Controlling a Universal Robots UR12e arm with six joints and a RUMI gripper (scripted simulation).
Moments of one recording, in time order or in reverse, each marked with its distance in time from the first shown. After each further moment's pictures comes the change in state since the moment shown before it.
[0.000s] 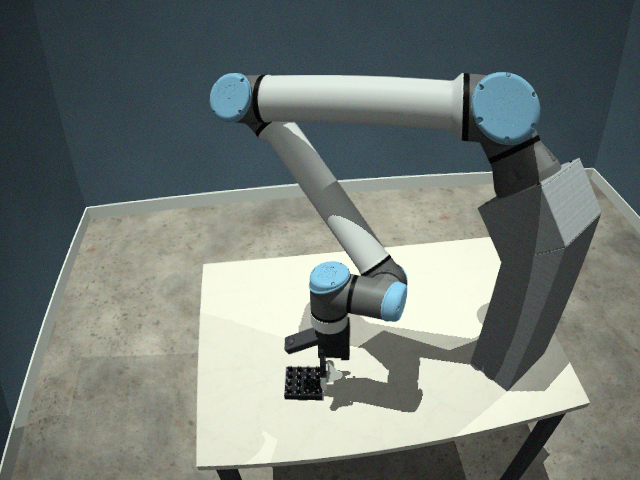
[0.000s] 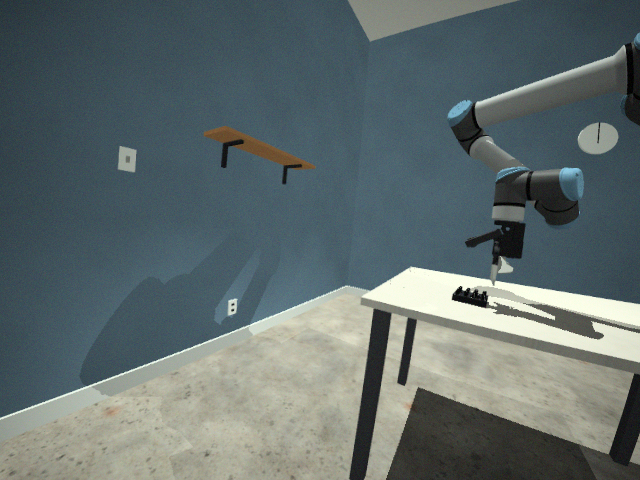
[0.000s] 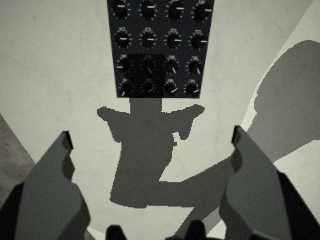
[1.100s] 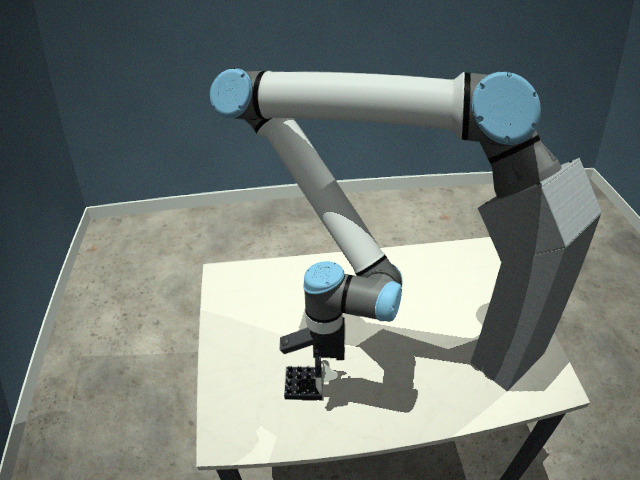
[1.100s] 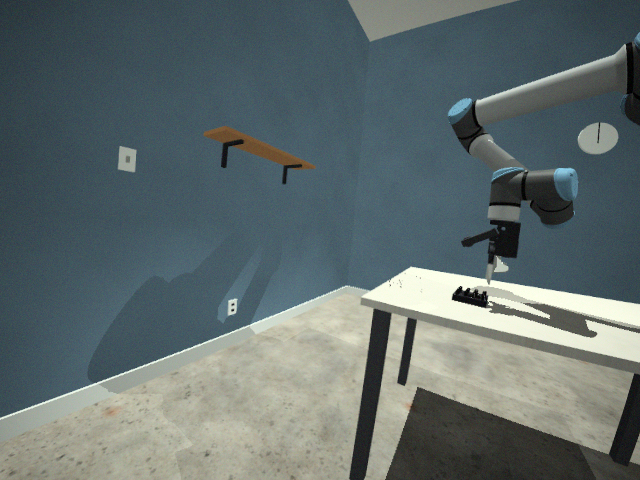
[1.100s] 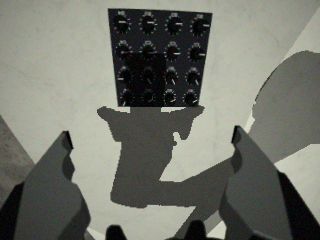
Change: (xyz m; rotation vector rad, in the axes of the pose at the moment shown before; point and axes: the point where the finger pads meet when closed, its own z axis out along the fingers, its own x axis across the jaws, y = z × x) arm 0.000 -0.012 0.000 -0.001 0.000 0.000
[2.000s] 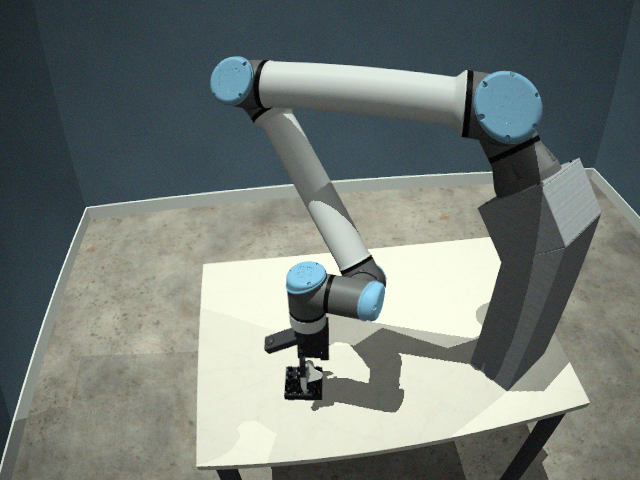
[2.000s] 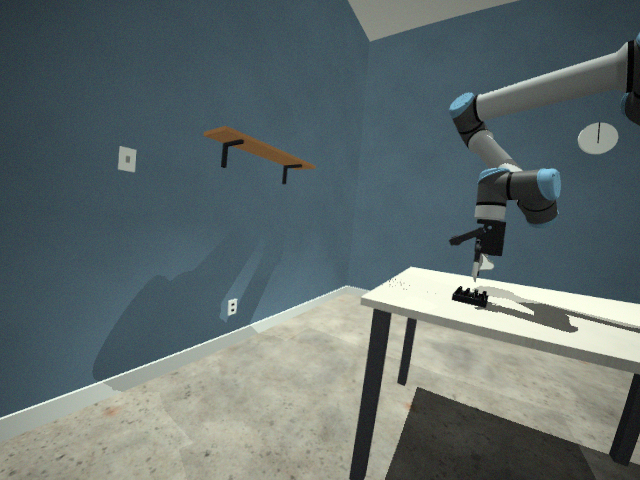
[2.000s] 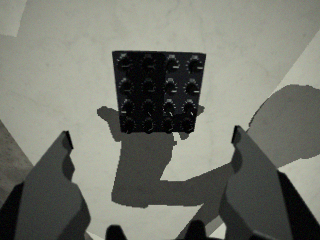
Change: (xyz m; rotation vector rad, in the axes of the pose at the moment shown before) arm 0.001 -0.040 0.000 0.001 0.000 0.000
